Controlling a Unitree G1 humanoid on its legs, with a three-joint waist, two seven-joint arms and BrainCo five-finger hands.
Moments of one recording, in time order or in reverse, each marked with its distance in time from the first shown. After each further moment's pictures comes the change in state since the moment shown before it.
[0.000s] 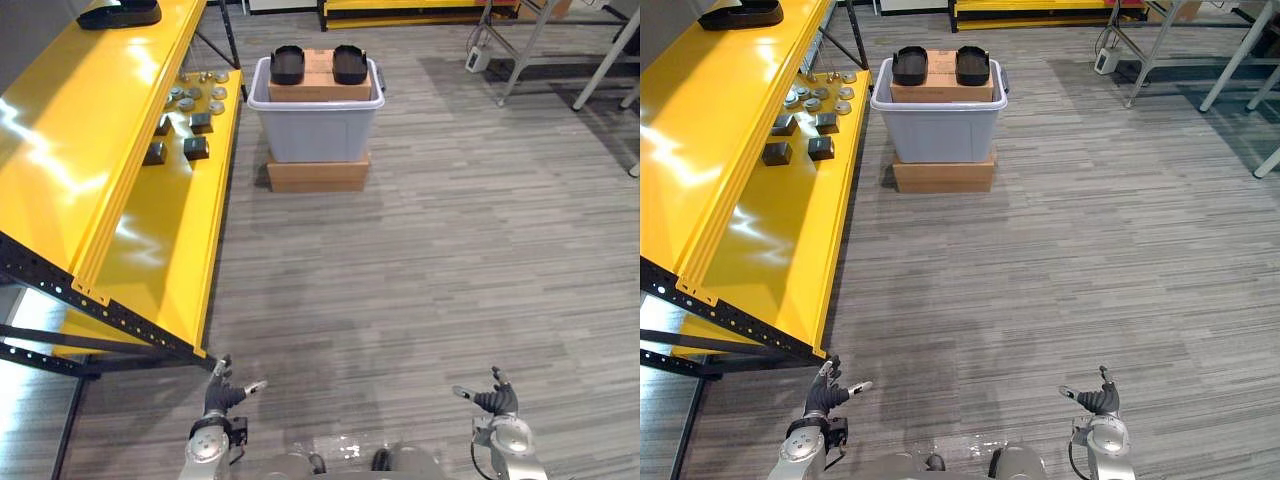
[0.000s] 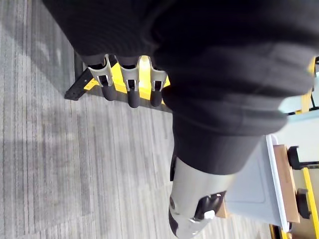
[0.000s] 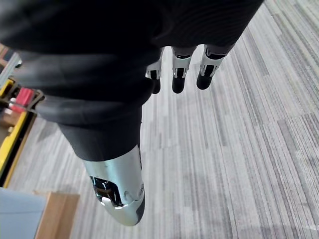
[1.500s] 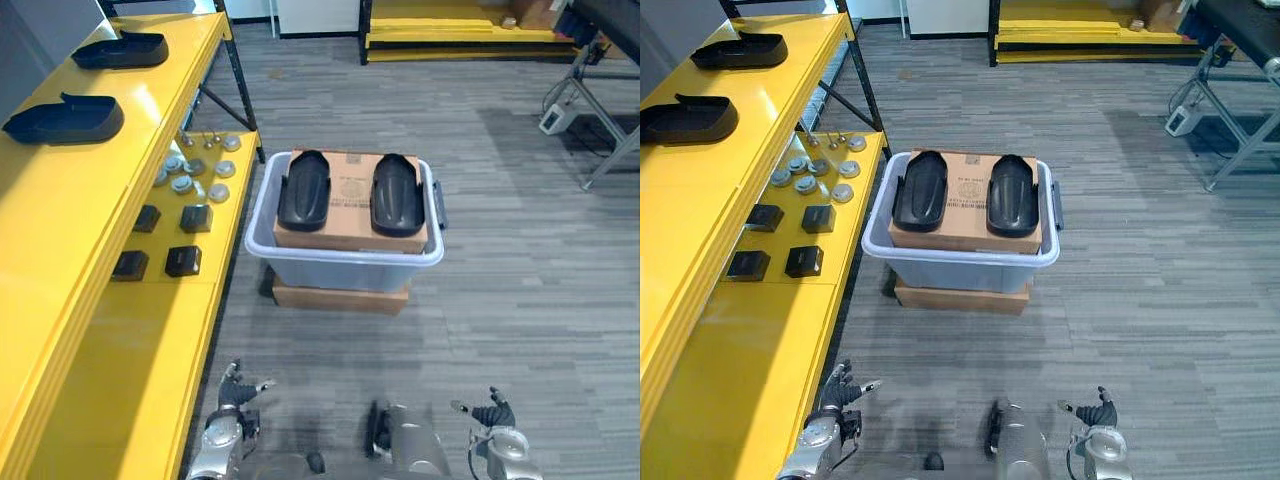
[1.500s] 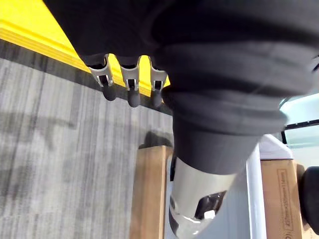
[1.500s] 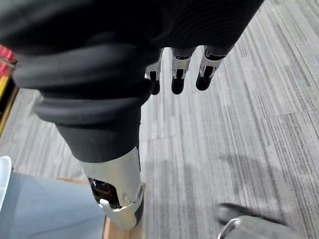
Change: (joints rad) left arm -0.049 -0.047 -0.022 0.251 -0.003 0.039 -0.007; right arm 0.025 0.039 -0.025 0.170 0.052 0.002 0.003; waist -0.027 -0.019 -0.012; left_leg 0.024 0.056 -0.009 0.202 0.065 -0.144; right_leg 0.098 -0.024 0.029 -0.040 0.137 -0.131
